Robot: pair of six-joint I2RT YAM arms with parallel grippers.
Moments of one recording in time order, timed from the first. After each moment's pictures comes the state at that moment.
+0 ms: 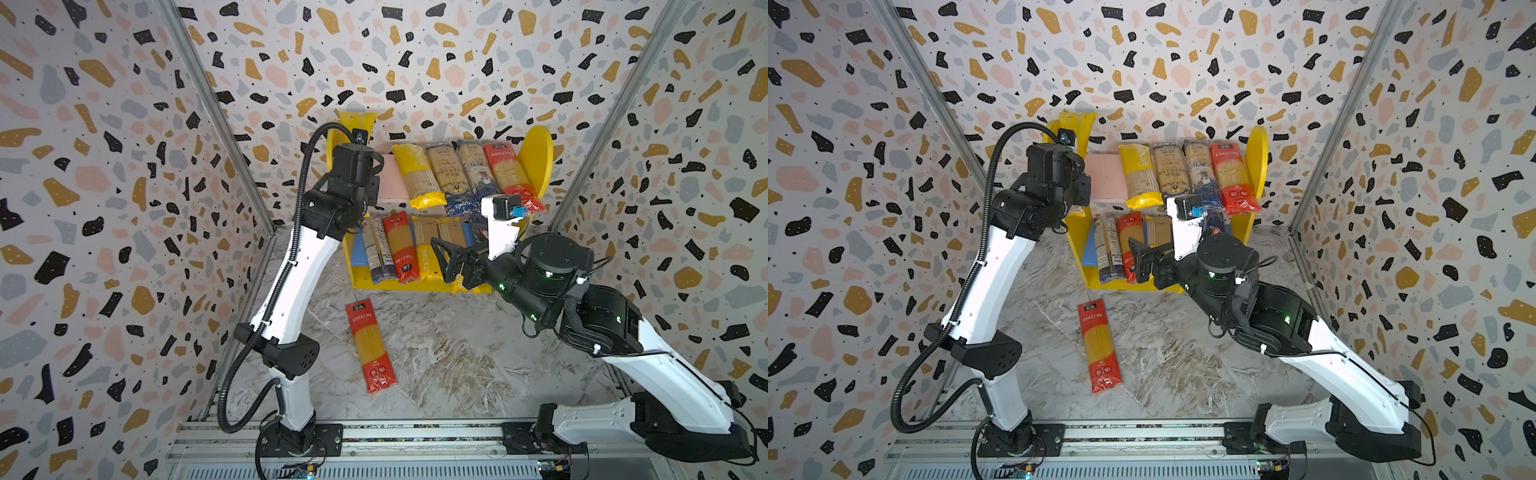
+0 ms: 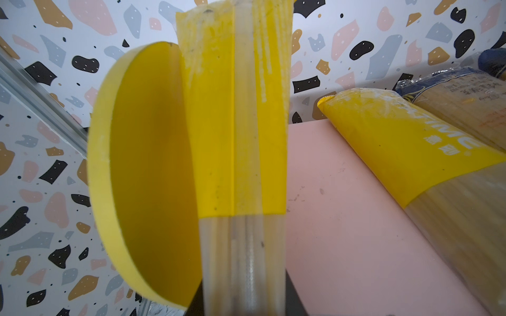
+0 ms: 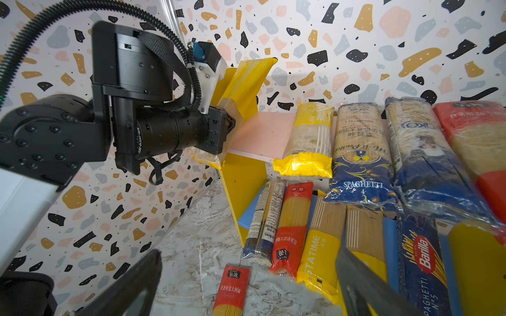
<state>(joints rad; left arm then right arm) -0.51 1.88 2.48 -0.98 -0.54 0.00 1.11 1.22 1.75 -0.62 0.48 0.23</state>
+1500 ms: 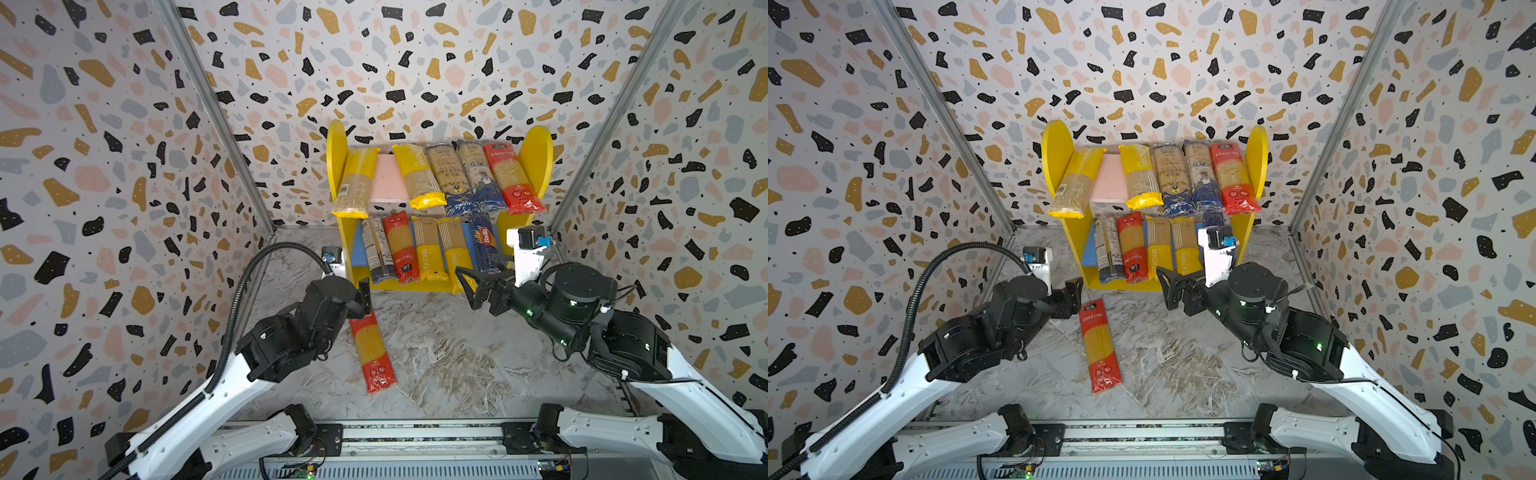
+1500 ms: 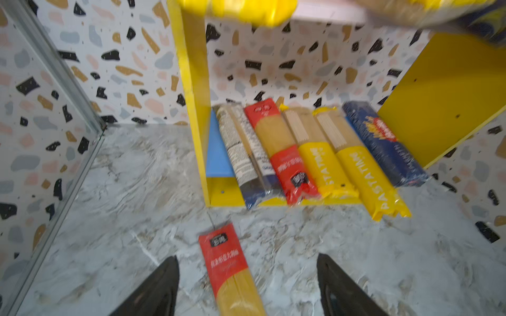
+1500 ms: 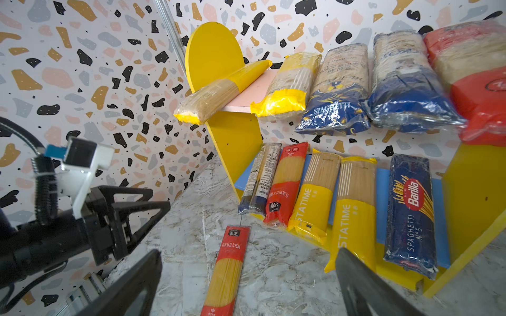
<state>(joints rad) -0.86 0.90 1.16 -0.83 -0.60 -0.51 1.07 0.98 1.47 -0.68 0.41 0.35</state>
